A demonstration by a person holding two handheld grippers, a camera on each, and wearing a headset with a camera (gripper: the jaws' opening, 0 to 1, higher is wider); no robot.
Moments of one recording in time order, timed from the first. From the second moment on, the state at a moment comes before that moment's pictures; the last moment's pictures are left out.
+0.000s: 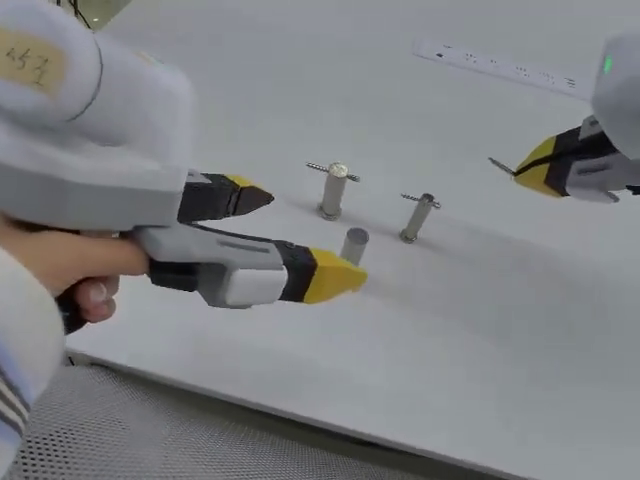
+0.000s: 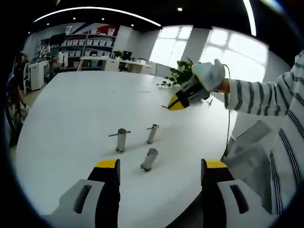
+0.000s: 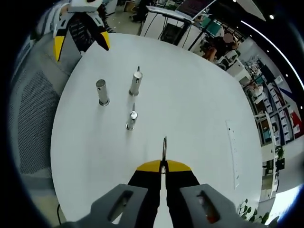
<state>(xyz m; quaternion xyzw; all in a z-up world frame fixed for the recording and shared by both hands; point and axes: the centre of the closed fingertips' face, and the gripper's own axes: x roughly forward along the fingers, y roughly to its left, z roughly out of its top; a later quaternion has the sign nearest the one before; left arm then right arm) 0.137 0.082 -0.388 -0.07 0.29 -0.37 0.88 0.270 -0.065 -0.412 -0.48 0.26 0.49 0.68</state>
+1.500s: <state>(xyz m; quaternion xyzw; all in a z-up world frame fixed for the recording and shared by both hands) 0.156 0.054 -0.358 -0.25 0.27 -0.40 0.84 0.157 0.056 -0.366 -0.46 0.10 0.62 0.63</state>
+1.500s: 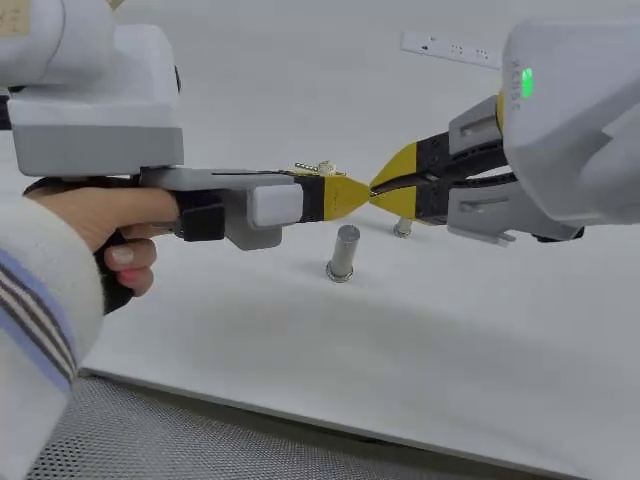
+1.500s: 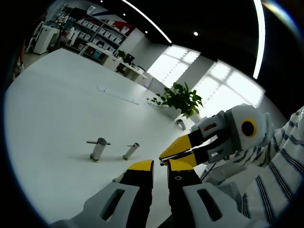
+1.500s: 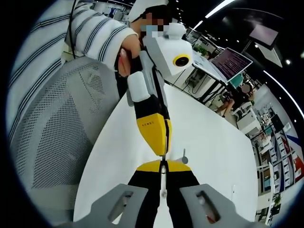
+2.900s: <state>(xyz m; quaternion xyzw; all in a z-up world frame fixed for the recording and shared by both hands) 0.143 0.051 -0.370 -0.16 0.30 -0.42 0.84 0.143 0.052 -0.368 -0.42 0.13 0.62 0.65</state>
